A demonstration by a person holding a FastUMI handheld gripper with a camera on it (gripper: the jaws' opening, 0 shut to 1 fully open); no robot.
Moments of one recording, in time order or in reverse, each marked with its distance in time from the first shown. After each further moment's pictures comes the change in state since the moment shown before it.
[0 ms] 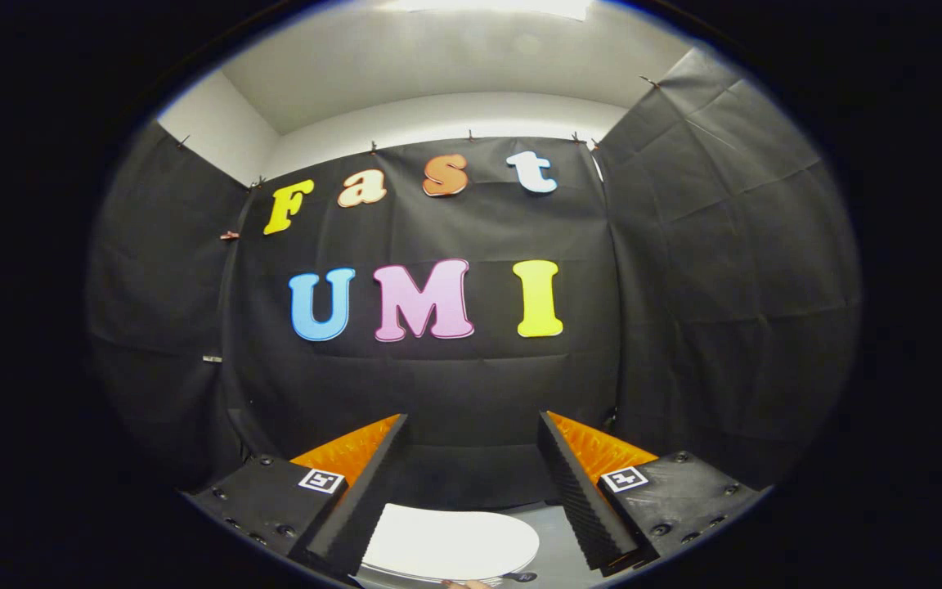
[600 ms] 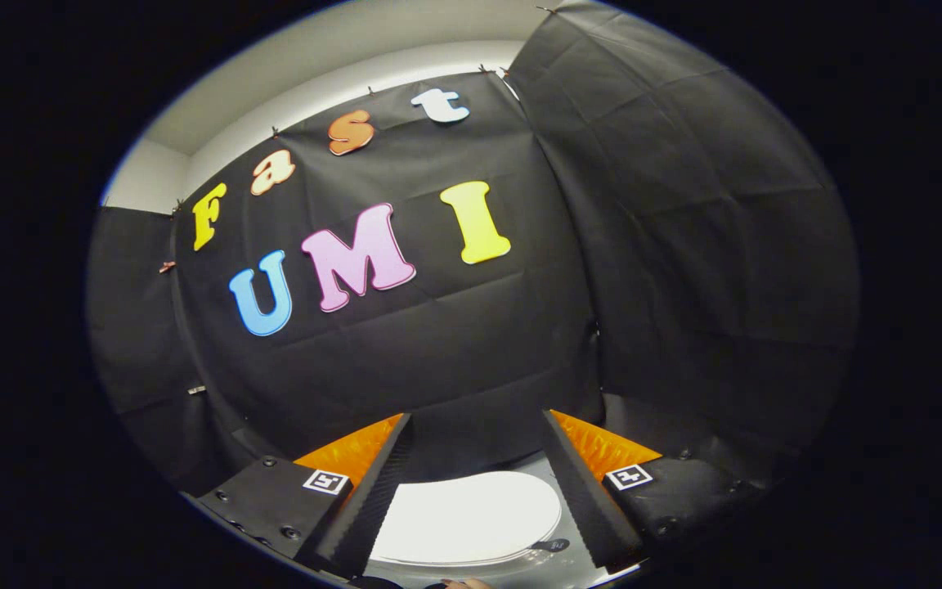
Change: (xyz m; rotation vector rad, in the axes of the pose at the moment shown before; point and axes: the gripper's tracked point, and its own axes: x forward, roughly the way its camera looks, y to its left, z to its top) arm 0.052 -0.079 -0.097 0.259 0.233 -0.129
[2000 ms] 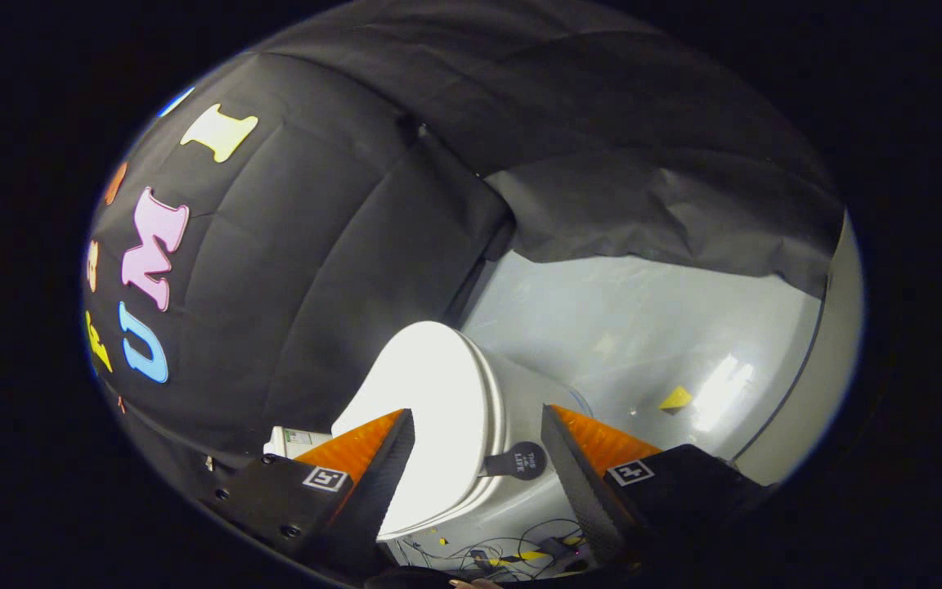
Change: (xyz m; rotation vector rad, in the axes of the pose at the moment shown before) arm 0.081 -0.188 -0.325 0.612 0.543 -0.294
